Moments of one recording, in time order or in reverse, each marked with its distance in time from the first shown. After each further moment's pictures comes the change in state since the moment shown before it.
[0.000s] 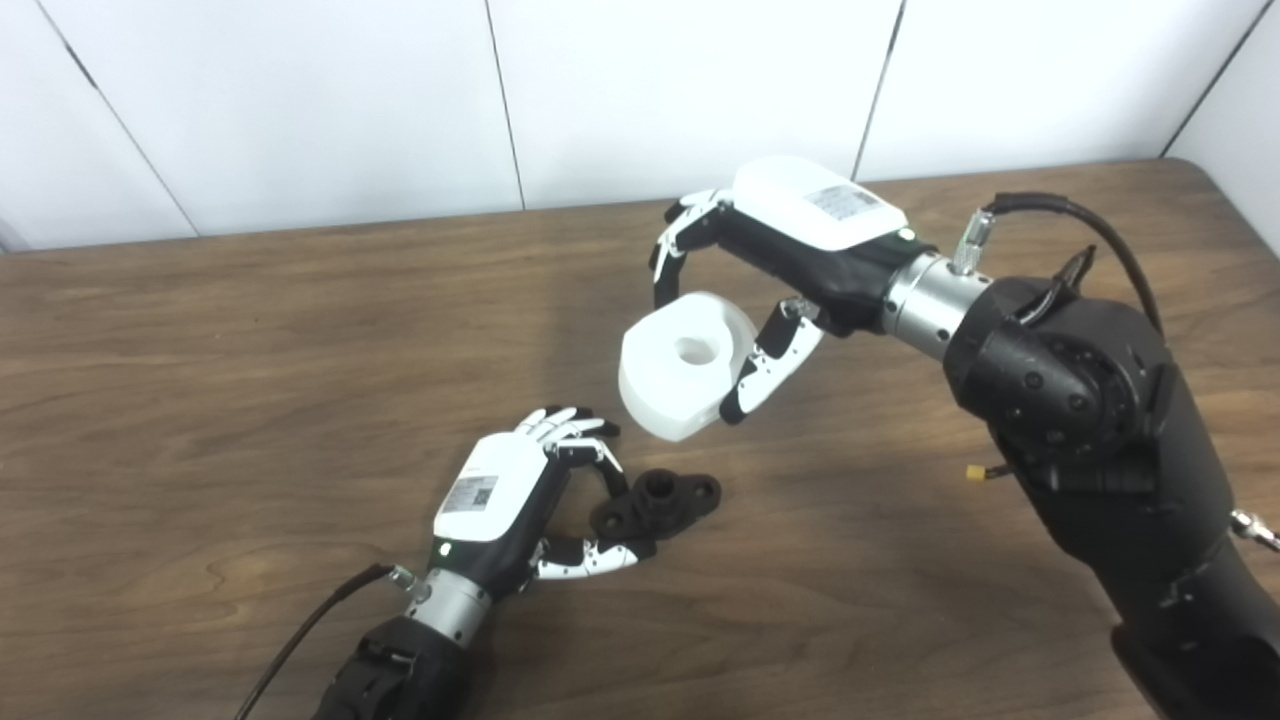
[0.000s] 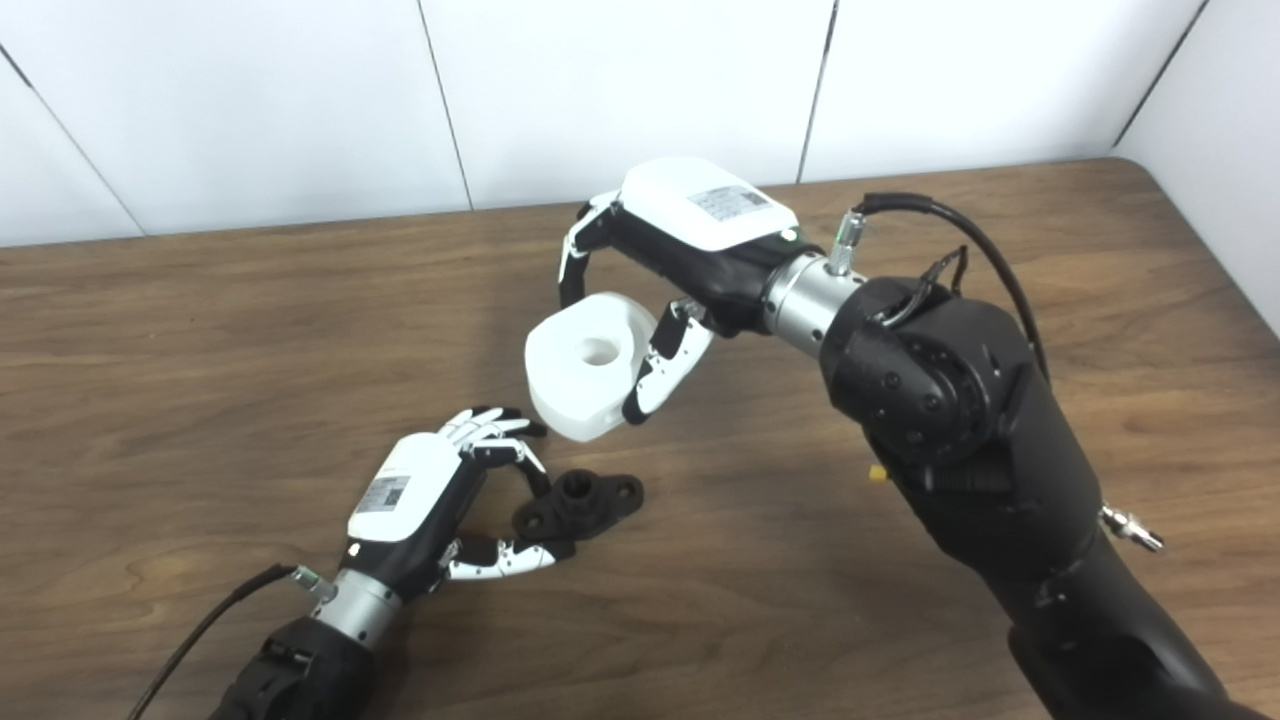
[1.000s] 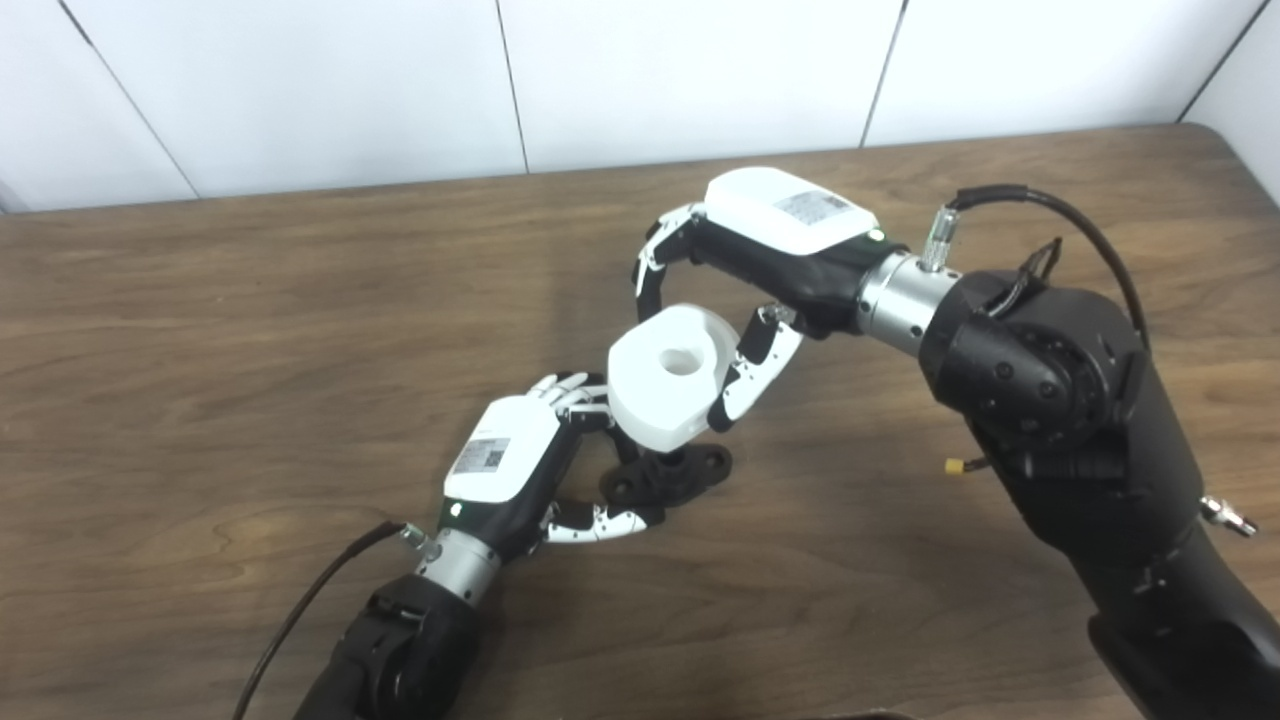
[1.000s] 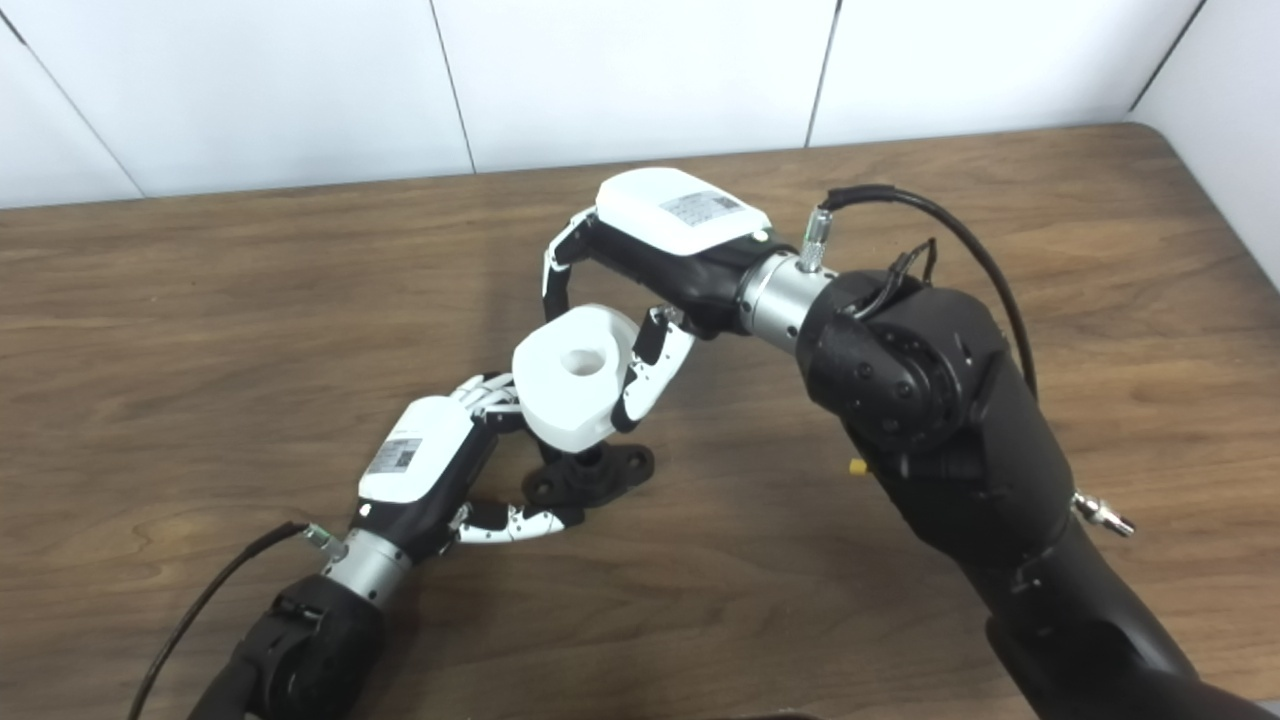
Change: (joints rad) left arm -0.006 -0.007 0.001 -0.015 0.009 0.013 -0.039; right arm 0.029 0.042 0.029 0.030 -0.027 -0.031 0.044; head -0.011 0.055
